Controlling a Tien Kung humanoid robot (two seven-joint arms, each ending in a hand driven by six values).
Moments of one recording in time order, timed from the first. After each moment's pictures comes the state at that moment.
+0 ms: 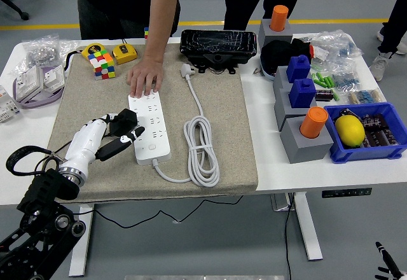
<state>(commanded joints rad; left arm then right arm) -0.07 0.19 -1.14 -1.46 2.04 0.22 0.33 0.21 -0.09 1.60 0.18 -1.33 -0.08 -0.14</state>
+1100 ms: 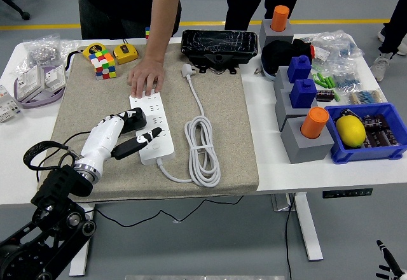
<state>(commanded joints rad) -0.13 0.19 -1.04 -1.45 2.04 0.20 0.32 0.21 -0.09 1.60 0.18 -1.33 -0.09 -0.14</state>
